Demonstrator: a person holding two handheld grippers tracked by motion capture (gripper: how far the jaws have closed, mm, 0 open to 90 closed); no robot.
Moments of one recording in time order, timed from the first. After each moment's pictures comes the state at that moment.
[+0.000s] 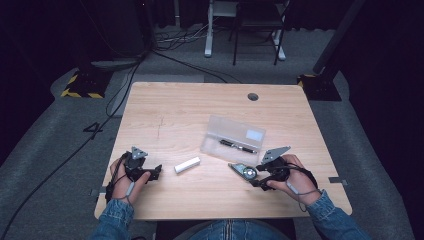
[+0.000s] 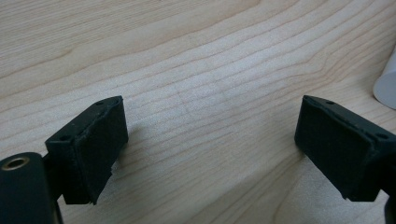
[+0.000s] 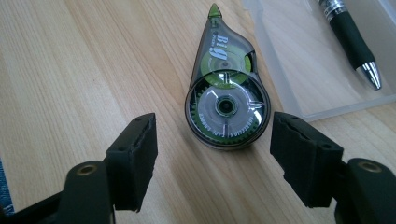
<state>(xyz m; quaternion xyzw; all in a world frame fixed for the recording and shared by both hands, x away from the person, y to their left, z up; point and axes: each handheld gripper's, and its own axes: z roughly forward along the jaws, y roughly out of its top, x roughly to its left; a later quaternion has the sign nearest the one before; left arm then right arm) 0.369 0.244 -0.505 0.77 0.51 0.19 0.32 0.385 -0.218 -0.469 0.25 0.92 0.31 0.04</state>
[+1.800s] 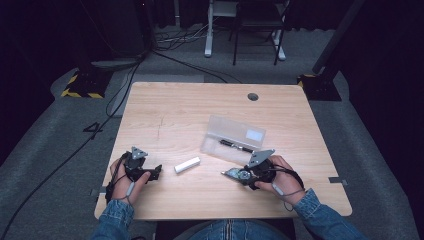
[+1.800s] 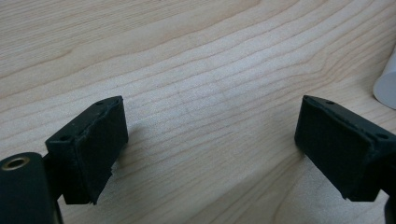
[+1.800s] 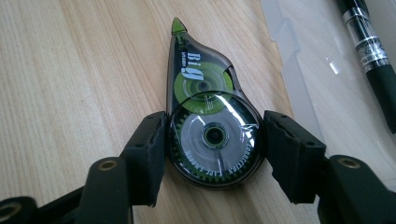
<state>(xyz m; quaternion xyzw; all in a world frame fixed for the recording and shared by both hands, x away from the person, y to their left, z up) 0.369 0.244 -0.505 0.77 0.51 0.19 0.32 0.389 -0.184 -0.483 0.19 0.93 0.30 0.08</state>
